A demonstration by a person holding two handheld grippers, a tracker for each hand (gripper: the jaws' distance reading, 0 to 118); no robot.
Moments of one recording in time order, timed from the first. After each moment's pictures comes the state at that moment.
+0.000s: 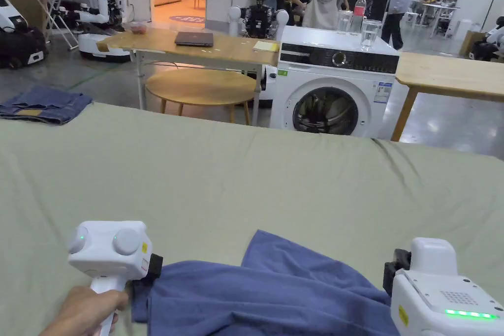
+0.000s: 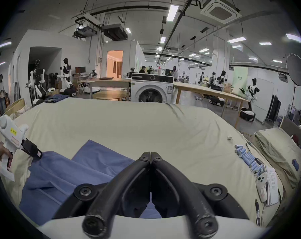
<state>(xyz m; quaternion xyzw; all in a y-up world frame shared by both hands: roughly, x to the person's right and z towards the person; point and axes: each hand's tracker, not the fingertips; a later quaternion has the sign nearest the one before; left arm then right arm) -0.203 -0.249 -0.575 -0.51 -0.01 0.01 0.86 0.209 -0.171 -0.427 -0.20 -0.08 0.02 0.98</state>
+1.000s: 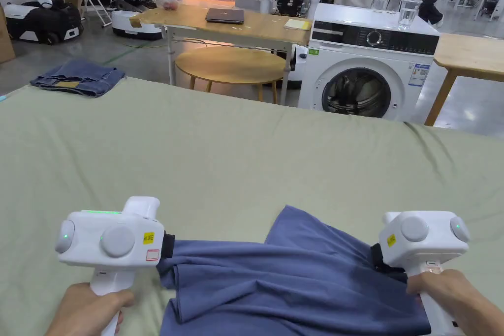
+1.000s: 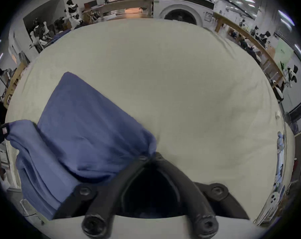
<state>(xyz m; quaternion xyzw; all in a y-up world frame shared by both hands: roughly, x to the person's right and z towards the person) -0.223 -0.212 -0.489 -0.43 -0.07 0.06 0.90 0.224 -0.245 -0.587 -0.54 0.04 0.04 0.84</state>
